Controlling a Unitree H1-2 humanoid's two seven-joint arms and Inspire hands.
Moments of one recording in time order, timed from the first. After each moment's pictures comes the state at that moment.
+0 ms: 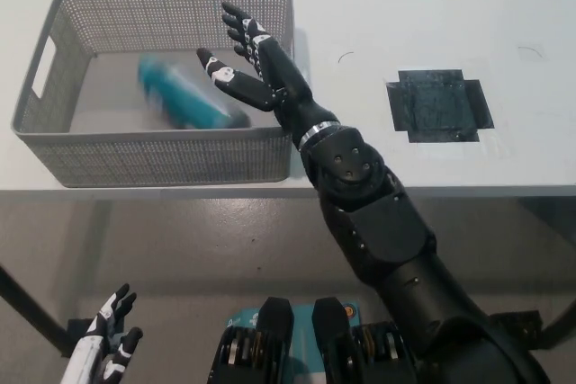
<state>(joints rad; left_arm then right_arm) 0.19 0.20 0.04 0.00 0.11 -0.28 -0.06 -0.92 0.15 0.16 0.68 0.01 -0.05 0.04</state>
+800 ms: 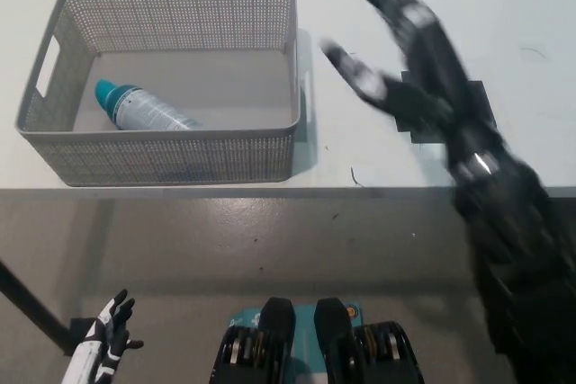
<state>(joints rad) 0.20 0.20 0.04 0.02 0.11 -0.27 -0.06 -0.49 -0.10 0.09 -0.17 -0.02 0.03 0.11</state>
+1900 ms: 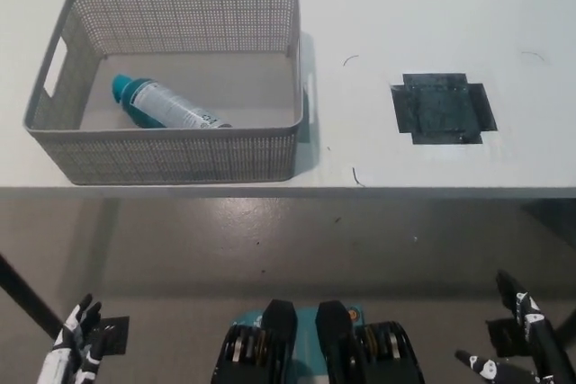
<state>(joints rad) 0.22 0.16 0.12 0.03 0.09 -0.32 -0.03 0.07 -0.24 0.02 0.28 -0.06 -0.39 0.07</state>
